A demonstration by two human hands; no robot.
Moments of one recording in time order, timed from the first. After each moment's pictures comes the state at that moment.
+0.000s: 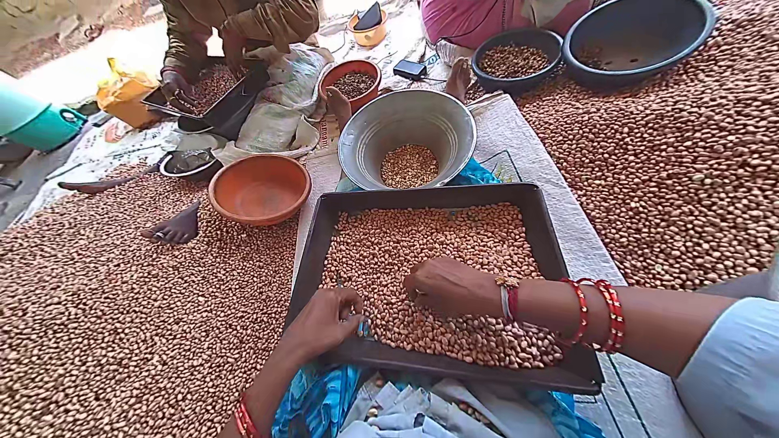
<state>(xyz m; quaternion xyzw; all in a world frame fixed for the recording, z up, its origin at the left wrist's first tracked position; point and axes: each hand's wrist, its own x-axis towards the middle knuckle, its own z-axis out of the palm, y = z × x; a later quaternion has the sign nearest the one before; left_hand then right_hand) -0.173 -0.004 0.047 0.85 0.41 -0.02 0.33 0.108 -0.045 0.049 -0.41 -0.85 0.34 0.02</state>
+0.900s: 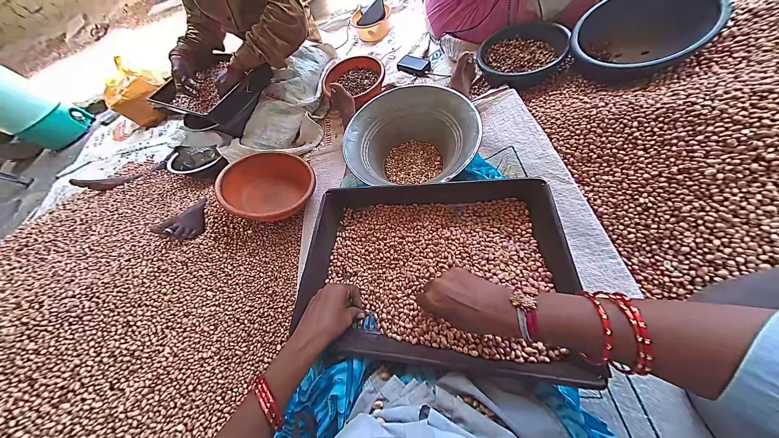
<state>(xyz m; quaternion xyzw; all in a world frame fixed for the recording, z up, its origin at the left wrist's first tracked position) -0.160 0.001 0.042 0.78 0.52 -0.20 0.30 0.100 -0.074 0.056 -0.39 -0.88 0.26 -0.08</state>
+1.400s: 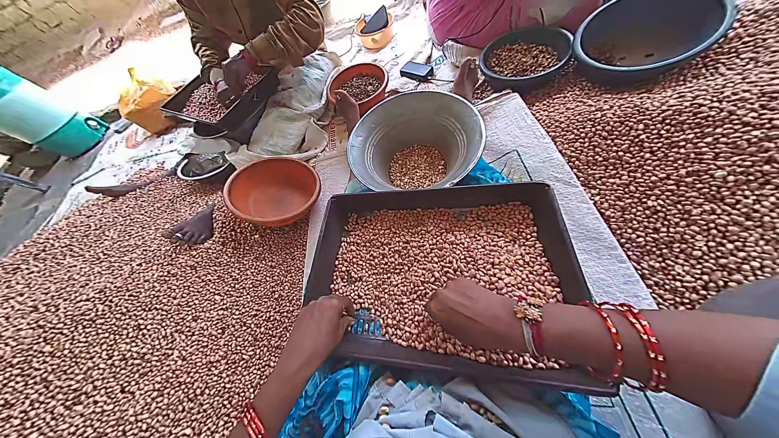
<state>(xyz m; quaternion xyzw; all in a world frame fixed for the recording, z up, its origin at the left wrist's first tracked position) -0.171 -0.010 0.058 0.79 0.53 -0.25 0.19 0.091 -0.077 0.068 -0.41 -0.85 0.28 -0.13</state>
